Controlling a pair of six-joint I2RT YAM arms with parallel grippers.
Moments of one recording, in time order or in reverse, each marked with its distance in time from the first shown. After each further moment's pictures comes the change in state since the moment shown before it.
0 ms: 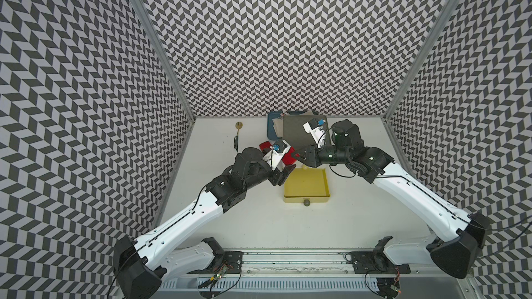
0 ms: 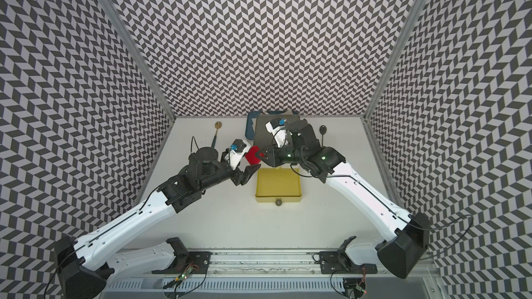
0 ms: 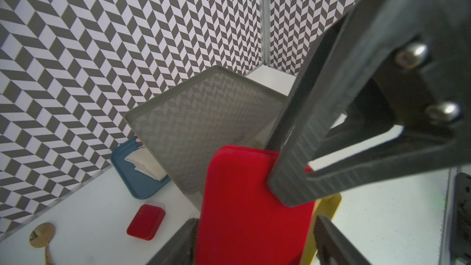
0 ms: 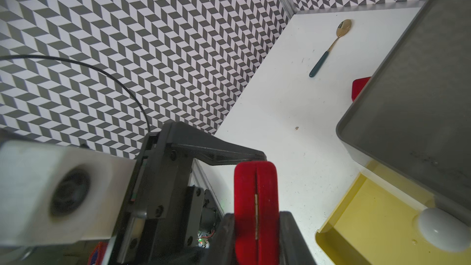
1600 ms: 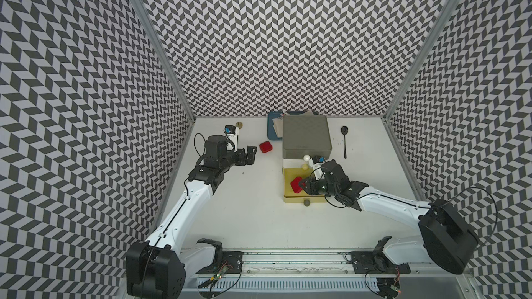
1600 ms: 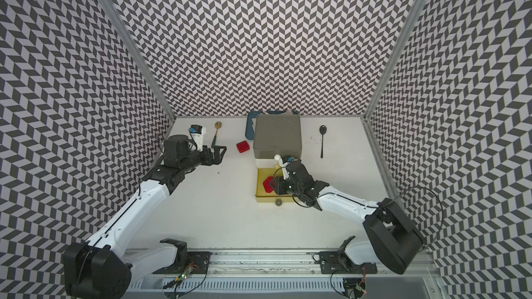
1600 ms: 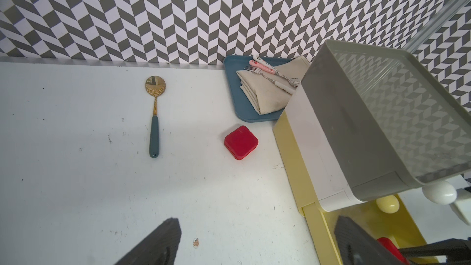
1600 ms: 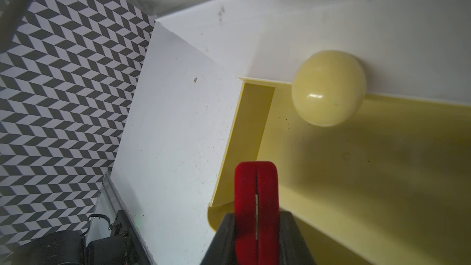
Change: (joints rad) left arm 0.573 0.061 -0.053 -0.058 0.125 -0.277; right arm 0.034 0.059 -0.639 0.502 0.248 0.173
